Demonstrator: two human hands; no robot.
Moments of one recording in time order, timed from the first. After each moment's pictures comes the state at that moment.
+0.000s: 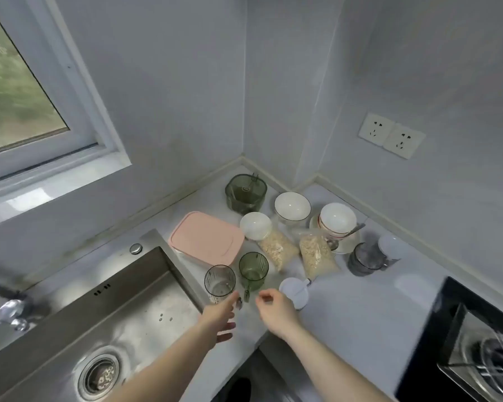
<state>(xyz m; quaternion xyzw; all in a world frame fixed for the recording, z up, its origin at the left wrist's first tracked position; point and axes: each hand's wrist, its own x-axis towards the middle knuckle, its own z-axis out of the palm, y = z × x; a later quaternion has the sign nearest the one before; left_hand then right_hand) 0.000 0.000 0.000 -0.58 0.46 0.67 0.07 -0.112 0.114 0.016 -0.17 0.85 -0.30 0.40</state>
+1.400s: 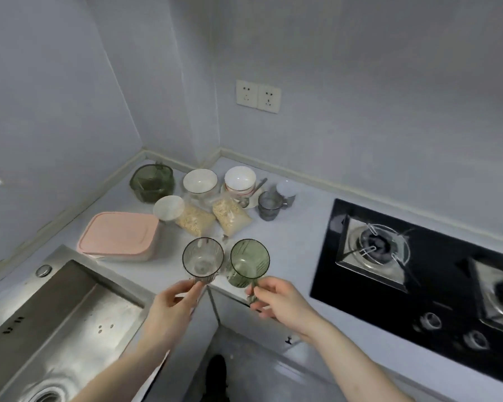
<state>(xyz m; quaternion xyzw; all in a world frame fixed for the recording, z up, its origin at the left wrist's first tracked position) 0.043 0.124 0.111 -0.36 0.71 0.60 -0.05 -0.071 0.327 0.099 -0.04 0.73 -0.55 0.40</state>
